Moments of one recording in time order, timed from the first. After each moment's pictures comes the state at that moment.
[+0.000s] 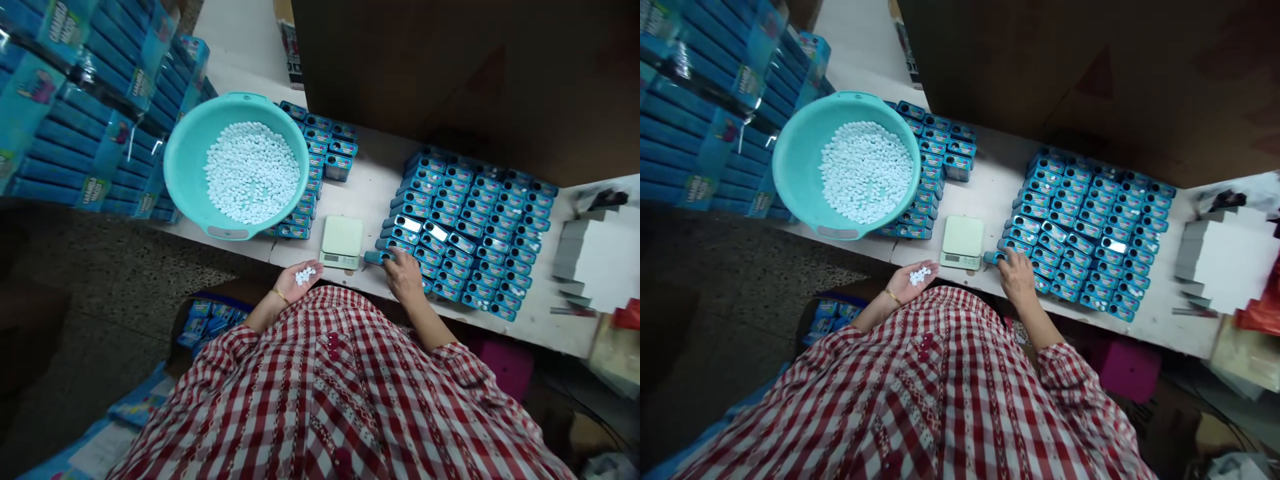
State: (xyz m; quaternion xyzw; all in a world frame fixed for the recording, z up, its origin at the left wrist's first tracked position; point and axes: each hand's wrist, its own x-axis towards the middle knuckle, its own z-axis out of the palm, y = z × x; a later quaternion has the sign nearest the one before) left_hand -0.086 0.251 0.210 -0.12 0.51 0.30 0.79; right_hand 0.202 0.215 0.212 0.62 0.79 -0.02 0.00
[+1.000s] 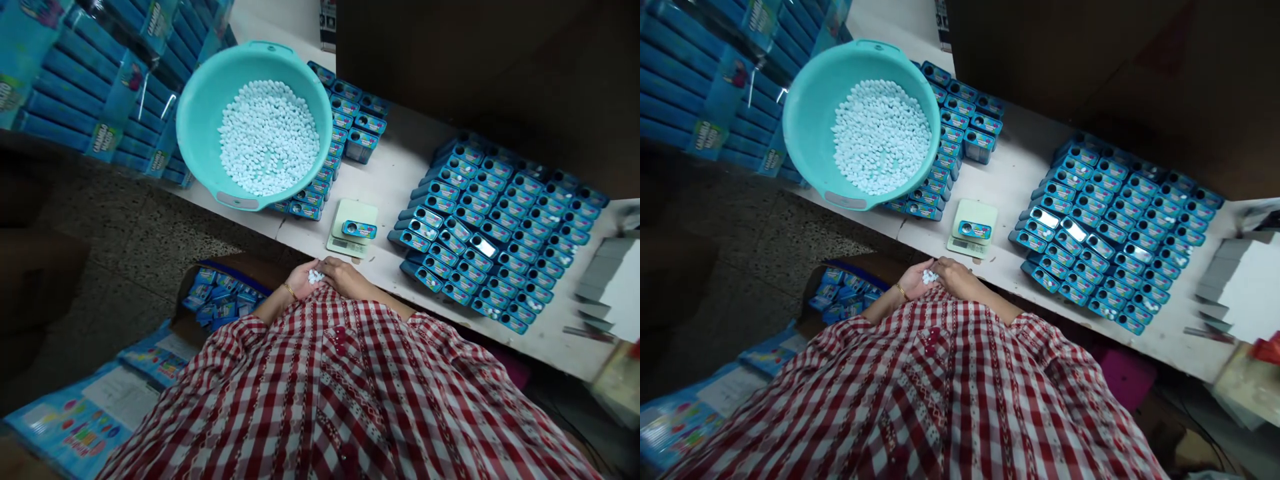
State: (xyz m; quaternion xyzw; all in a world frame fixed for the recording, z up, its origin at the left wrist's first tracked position) left_hand -0.075 0.211 0.197 -0.18 0.47 0.31 0.81; right_hand 0.075 0.224 0.208 0.36 0.82 -0.44 -0.05
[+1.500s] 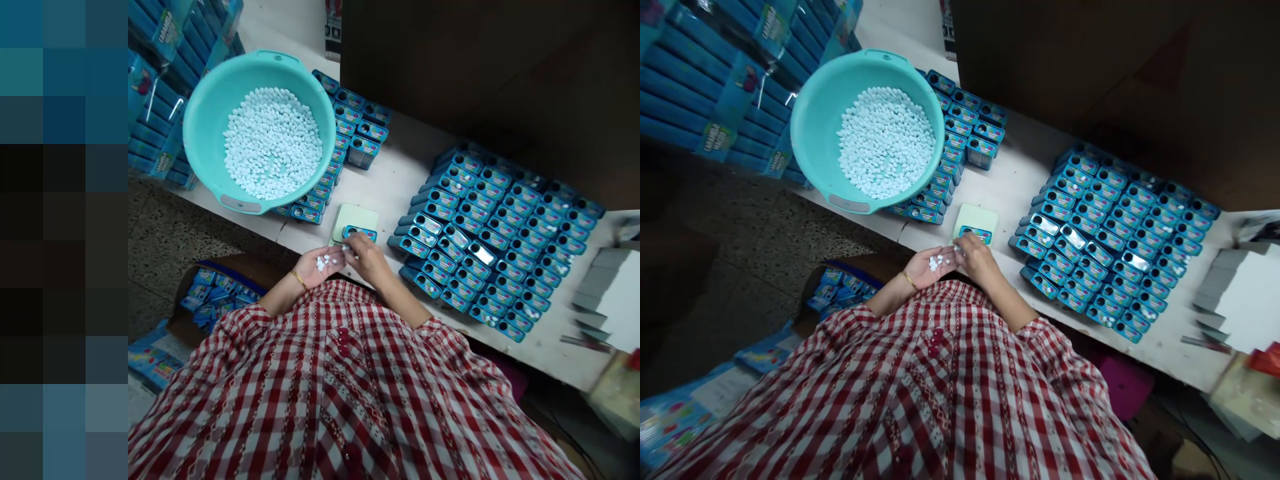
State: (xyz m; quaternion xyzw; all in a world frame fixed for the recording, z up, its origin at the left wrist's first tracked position) left_hand -0.054 0.251 0.218 -0.15 0.41 0.33 0.84; right_hand 0.109 0.267 0.229 0.48 0.79 -0.33 -0.16
